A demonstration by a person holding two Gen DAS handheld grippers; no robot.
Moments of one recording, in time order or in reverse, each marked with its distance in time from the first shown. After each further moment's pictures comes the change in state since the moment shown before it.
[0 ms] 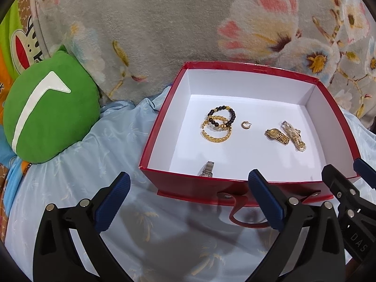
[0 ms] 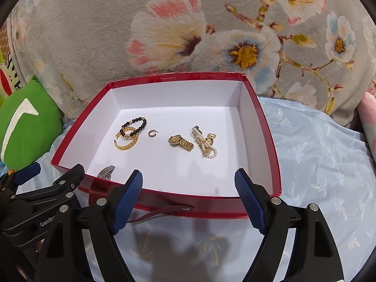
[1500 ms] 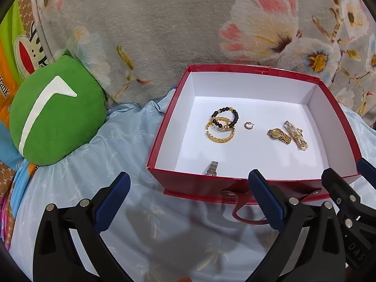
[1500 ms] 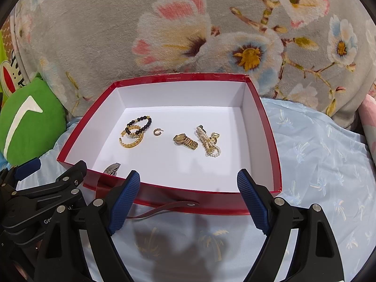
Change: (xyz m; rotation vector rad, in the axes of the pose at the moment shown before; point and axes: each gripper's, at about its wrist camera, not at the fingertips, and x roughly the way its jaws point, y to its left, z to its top) left arm -0.010 0.000 0.002 0.017 -0.005 0.033; right arm -0.007 0.005 -0.001 -0.008 0.004 0.011
